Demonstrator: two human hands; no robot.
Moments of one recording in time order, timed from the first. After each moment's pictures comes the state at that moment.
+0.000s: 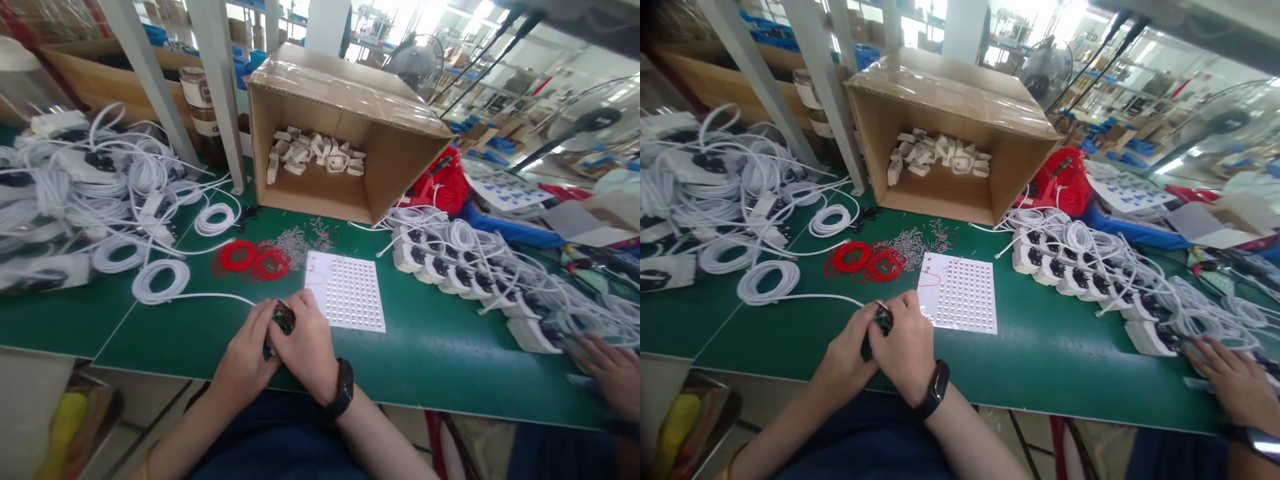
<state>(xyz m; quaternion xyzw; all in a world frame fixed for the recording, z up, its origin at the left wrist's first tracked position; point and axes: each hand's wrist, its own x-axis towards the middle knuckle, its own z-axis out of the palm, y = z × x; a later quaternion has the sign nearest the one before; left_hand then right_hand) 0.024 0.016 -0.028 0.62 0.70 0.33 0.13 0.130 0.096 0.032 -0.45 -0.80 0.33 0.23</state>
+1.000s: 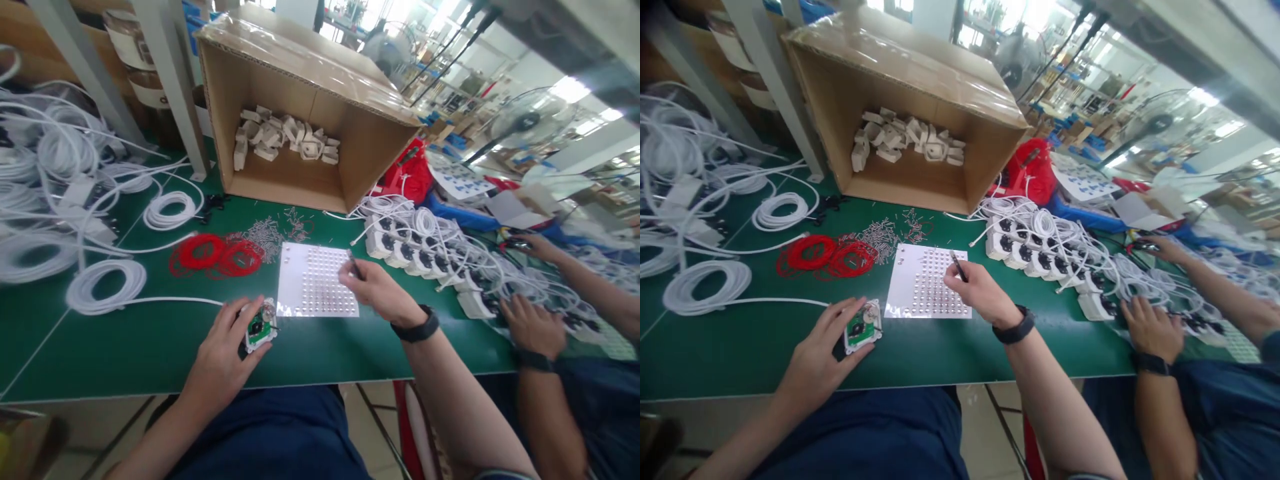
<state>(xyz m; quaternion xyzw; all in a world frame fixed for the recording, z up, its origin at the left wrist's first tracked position) 0.028 0.024 -0.024 0.64 0.69 0.31 0.12 0.246 0.202 0.068 -0.44 -0.75 0.48 0.13</state>
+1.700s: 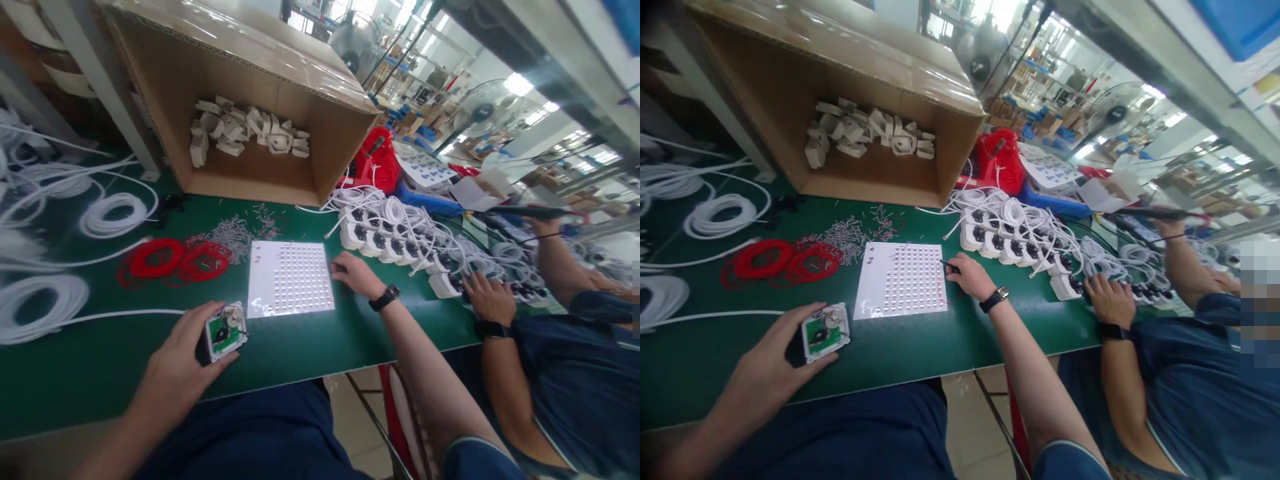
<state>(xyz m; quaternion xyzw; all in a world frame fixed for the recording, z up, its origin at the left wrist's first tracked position) 0.022 0.031 -0.017 0.61 0.72 0.30 0.16 0.309 0.246 0.019 -0.46 -0.86 0.21 0.03</state>
